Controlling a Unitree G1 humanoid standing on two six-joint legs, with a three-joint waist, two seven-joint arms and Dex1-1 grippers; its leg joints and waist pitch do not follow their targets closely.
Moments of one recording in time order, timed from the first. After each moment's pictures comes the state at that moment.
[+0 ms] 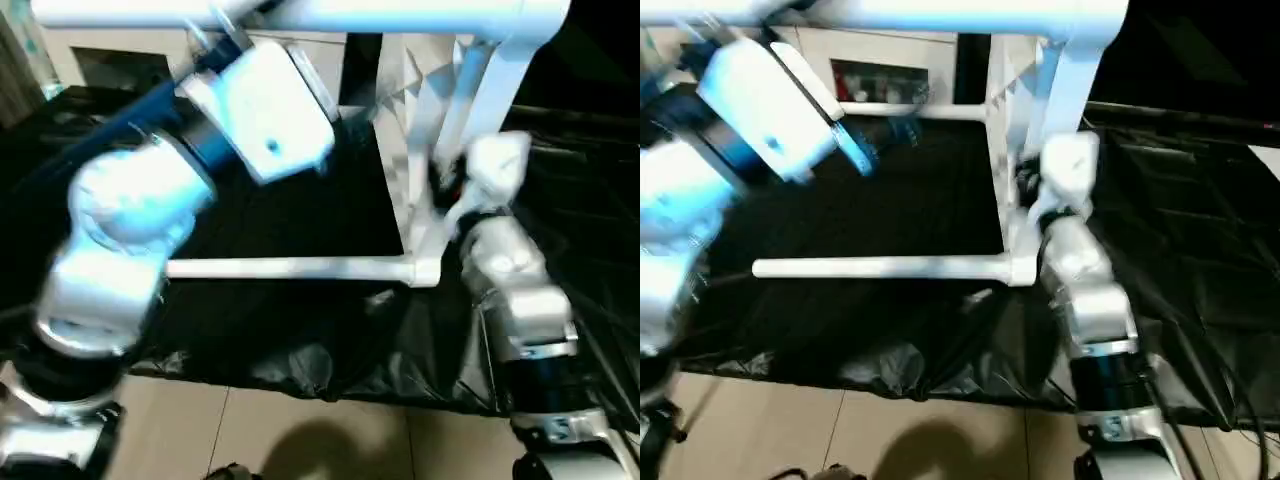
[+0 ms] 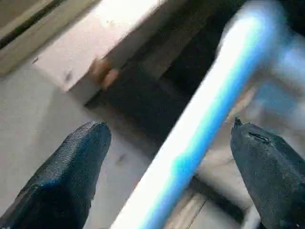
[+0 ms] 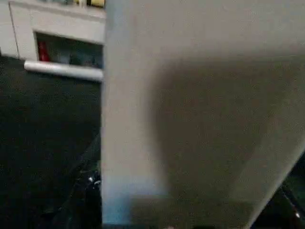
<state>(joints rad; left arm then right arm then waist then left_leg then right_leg) -0.71 0.57 -0.14 -0.39 0.22 0.17 -0.42 -0.48 -0.16 0.01 0.16 0.09 0.33 -0.04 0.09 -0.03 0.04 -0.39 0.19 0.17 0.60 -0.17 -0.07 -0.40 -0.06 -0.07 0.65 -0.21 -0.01</state>
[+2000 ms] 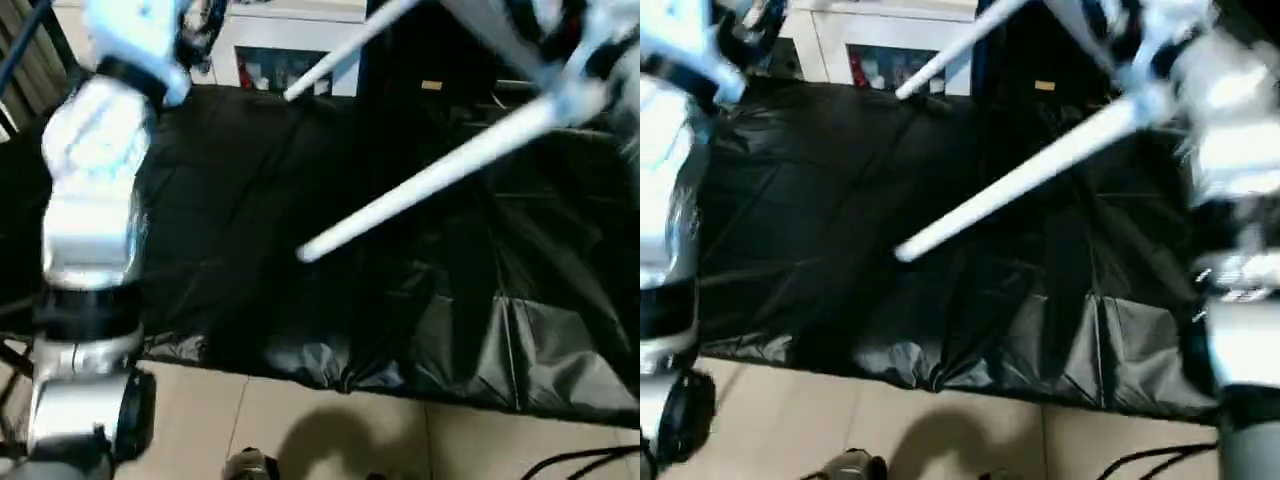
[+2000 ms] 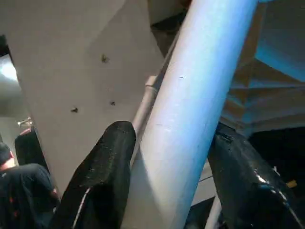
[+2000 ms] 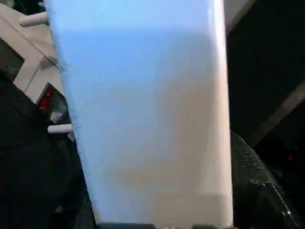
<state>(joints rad) -0.75 0.34 0.14 -0.11 0.05 0.20 -0.27 -1.11 -0.64 0.01 0.54 0.04 0.16 0.49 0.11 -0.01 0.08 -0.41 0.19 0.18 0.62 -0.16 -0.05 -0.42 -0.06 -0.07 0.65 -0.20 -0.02</state>
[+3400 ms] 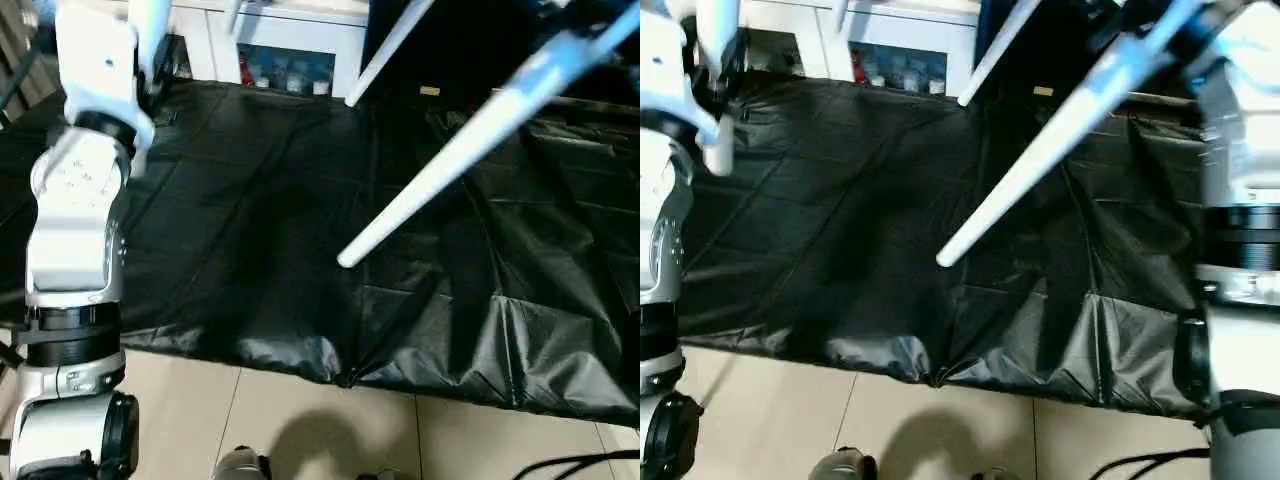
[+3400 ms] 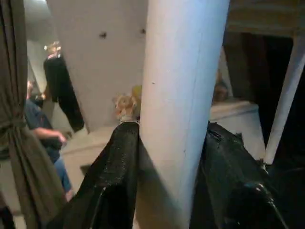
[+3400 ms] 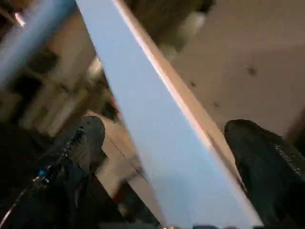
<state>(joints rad) -0.66 0.38 0.20 0.01 0.04 0.27 -0.20 -1.02 -0.56 -0.13 0.28 0.32 0.06 0.76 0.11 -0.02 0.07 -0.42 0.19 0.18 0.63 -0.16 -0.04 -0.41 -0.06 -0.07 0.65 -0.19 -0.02</state>
